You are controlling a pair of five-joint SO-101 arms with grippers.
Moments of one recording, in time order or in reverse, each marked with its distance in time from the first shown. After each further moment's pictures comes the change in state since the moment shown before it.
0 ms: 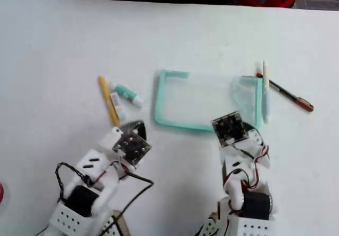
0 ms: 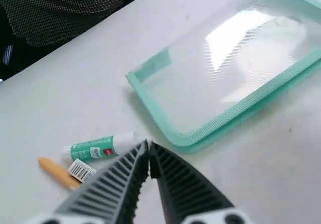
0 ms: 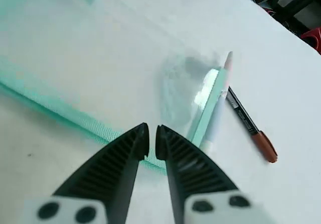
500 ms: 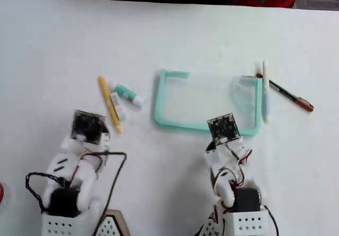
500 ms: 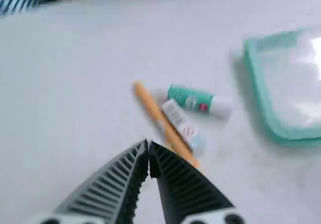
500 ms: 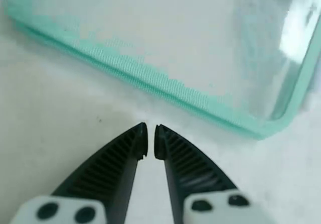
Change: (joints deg) left arm -20.8 -0.2 -9.1 9.8 4.9; right arm -9.1 0.0 12.6 1.5 -13.6
